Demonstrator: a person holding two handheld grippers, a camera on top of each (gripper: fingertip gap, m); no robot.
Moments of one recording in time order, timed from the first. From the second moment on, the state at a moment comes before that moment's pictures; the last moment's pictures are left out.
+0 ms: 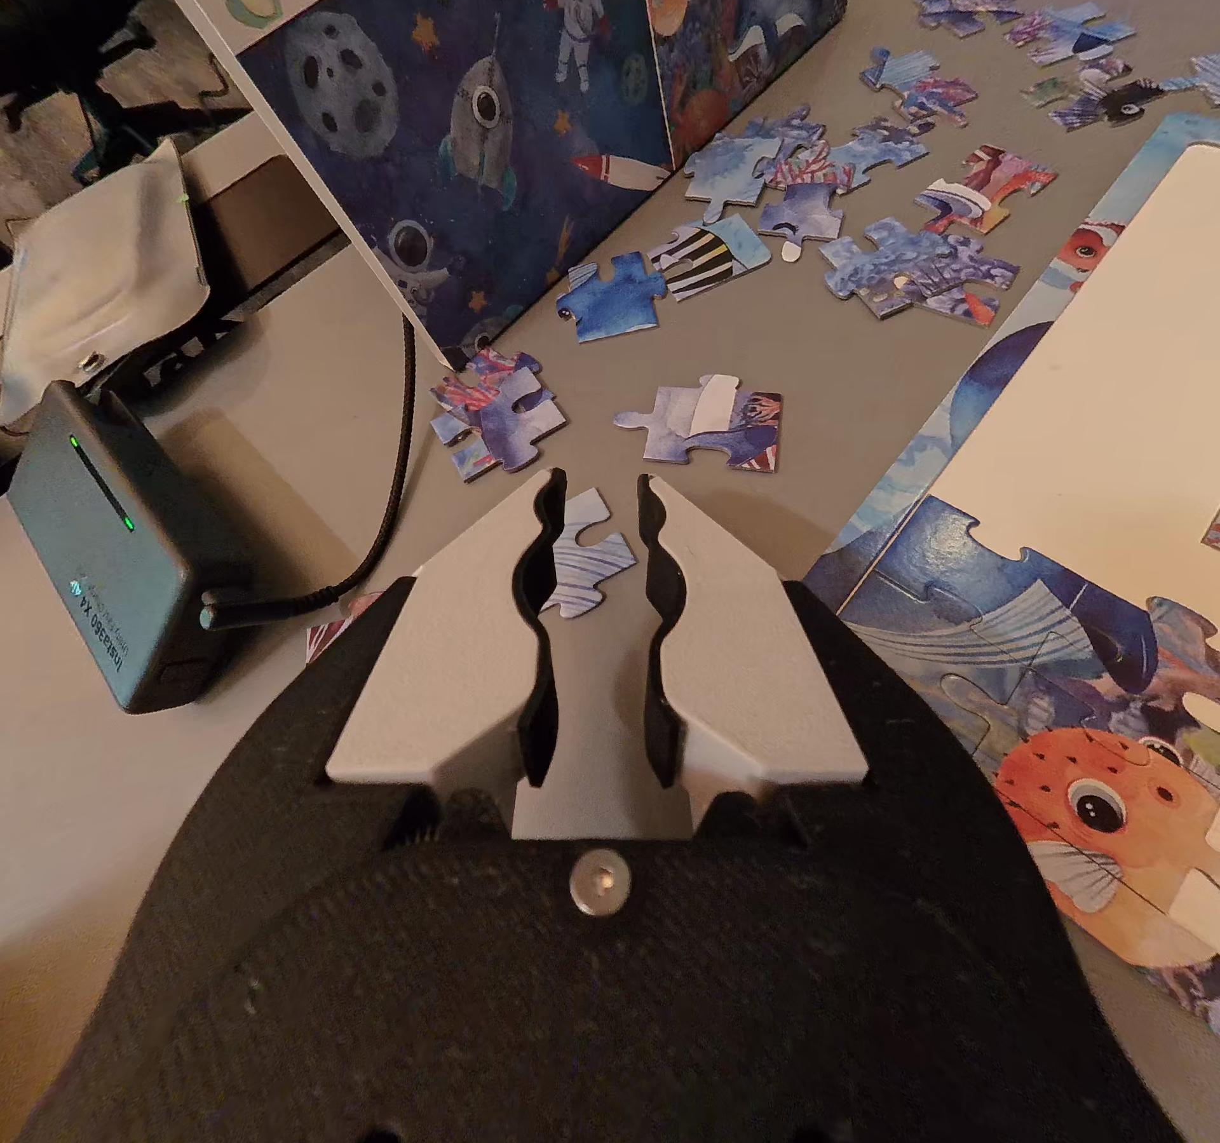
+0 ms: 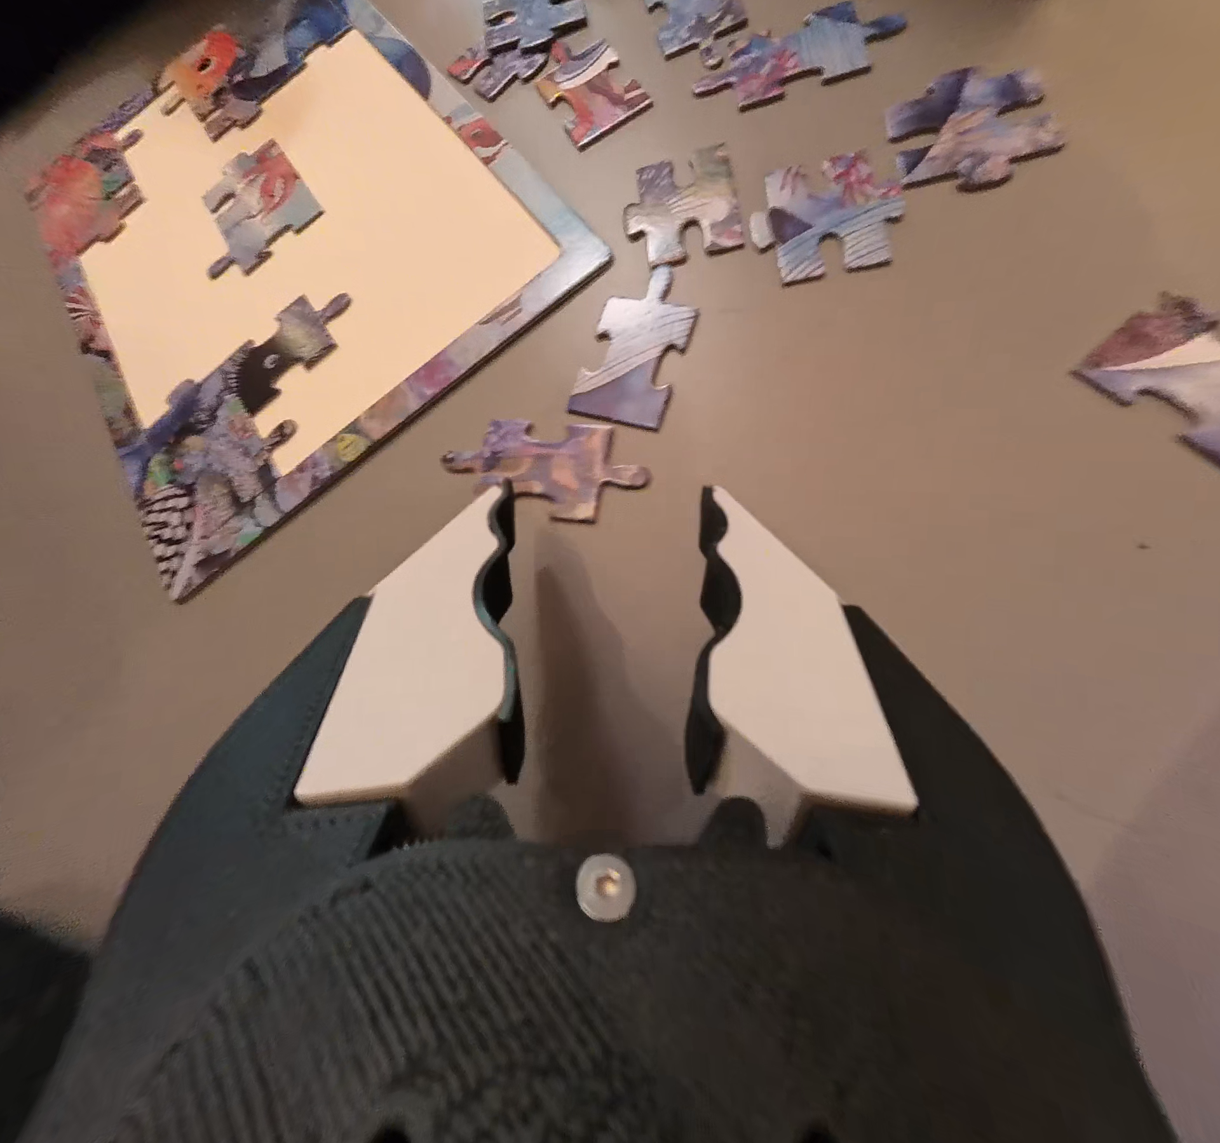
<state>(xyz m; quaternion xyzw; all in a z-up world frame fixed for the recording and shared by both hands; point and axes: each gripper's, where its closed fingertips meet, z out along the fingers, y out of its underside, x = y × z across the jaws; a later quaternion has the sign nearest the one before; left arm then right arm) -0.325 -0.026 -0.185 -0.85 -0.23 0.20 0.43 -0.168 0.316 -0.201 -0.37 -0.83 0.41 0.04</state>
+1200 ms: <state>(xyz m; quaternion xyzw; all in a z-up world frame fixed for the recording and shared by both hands) -0.326 -0.026 -0.193 -0.86 -0.22 0.21 0.41 -0.154 0.290 -0.213 -0.37 -0.84 0.35 0.17</state>
